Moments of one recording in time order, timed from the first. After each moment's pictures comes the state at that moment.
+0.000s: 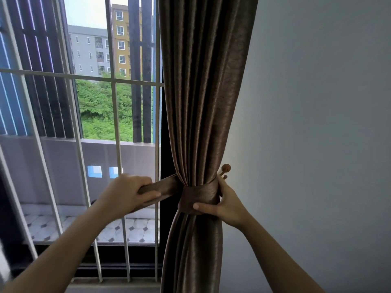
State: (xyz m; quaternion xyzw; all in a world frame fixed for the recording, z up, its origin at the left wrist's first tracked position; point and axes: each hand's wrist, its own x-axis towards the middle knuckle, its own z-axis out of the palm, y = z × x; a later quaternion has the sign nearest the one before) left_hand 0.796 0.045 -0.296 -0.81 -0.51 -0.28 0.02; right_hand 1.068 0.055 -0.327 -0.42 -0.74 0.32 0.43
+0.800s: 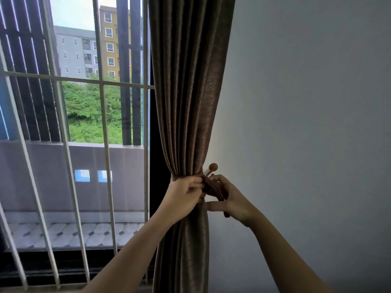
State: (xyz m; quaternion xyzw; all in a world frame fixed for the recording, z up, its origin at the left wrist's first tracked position) left_hand 0.935 0.030 -0.306 -0.70 -0.43 -0.45 -0.35; right_hand 1.104 0.027 -0.309 -0.40 -0.72 0.41 0.40
